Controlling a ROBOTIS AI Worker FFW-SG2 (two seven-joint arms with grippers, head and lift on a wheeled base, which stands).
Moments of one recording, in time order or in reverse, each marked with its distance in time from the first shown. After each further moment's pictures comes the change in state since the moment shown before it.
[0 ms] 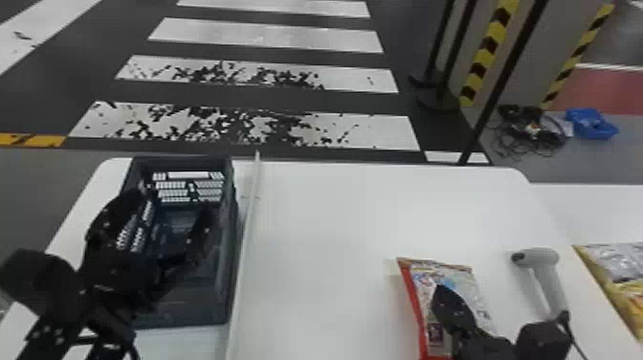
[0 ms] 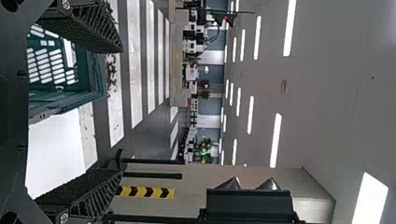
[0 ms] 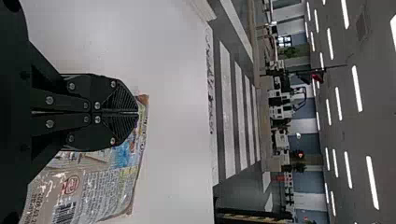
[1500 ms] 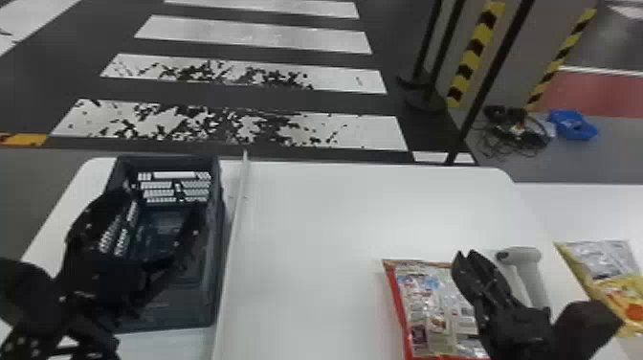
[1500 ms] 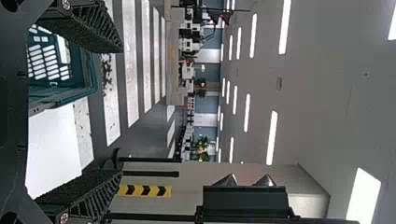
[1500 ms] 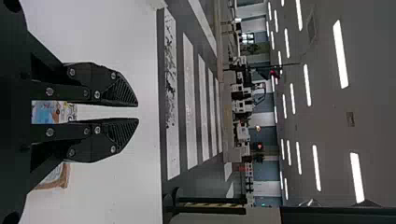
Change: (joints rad) left arm 0.024 -0.007 -0.003 -0.037 -0.022 0.000 -0.001; right arm 0.032 -0.043 -0.106 -0.120 -0.052 -0.040 0.003
